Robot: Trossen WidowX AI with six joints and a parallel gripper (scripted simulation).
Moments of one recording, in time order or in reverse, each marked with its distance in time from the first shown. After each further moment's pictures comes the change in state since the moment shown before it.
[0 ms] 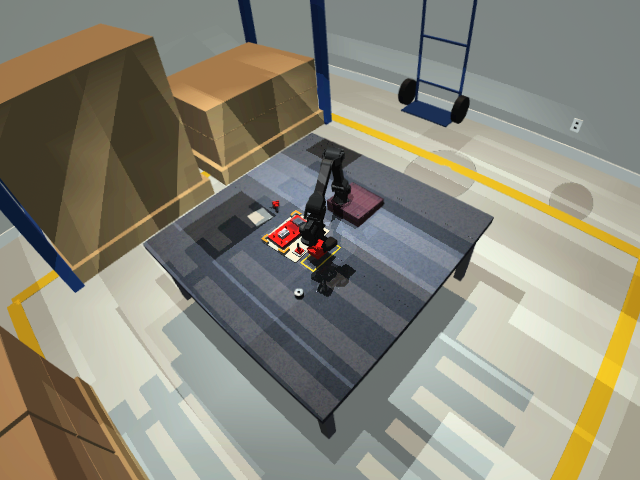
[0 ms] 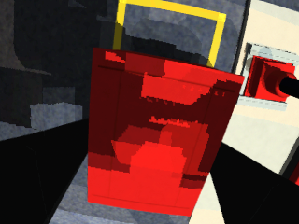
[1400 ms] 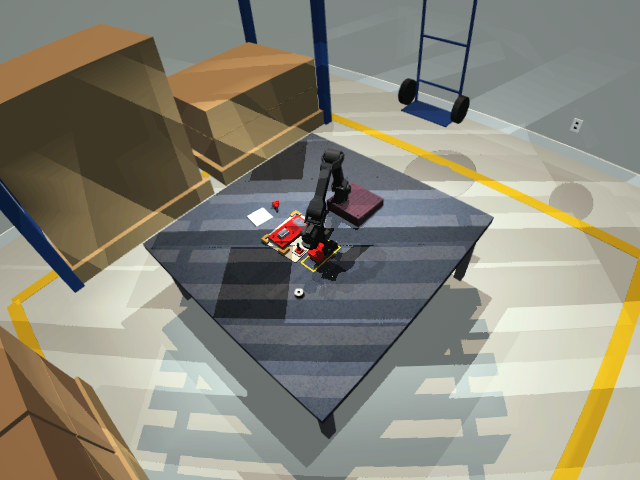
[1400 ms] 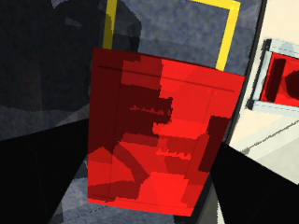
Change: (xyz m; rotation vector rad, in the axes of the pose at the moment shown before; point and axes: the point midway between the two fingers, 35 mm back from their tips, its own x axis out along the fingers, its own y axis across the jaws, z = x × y) arm 0.025 -0.001 -0.003 0.000 0.004 -0.002
